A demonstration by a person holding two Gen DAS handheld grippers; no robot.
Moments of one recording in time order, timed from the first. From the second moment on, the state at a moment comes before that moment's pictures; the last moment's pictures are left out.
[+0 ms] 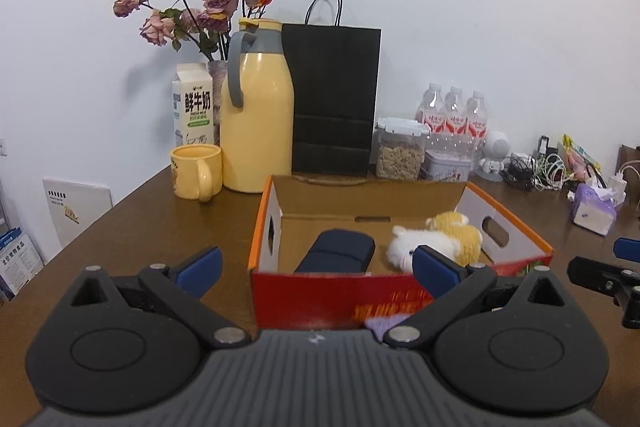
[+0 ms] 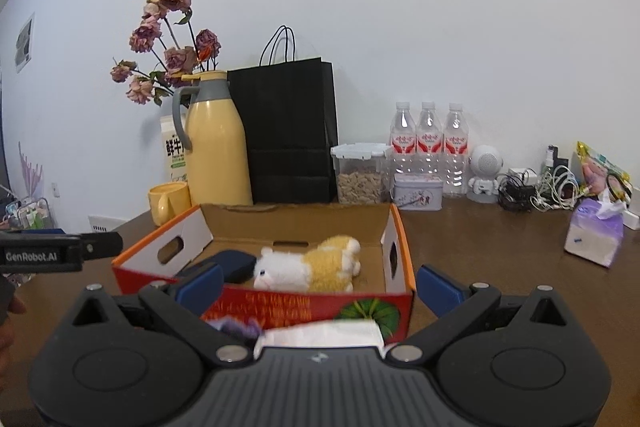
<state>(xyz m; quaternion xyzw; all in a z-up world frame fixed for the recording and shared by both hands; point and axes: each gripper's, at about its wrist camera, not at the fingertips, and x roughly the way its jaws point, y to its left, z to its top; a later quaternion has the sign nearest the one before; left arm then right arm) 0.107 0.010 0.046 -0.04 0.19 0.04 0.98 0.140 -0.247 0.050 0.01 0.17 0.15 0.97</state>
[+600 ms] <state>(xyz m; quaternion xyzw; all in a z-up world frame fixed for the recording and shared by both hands) 0.068 0.023 0.012 -0.05 0.25 0.05 0.97 0.115 -0.261 -0.009 0.02 0.26 0.14 0.95</state>
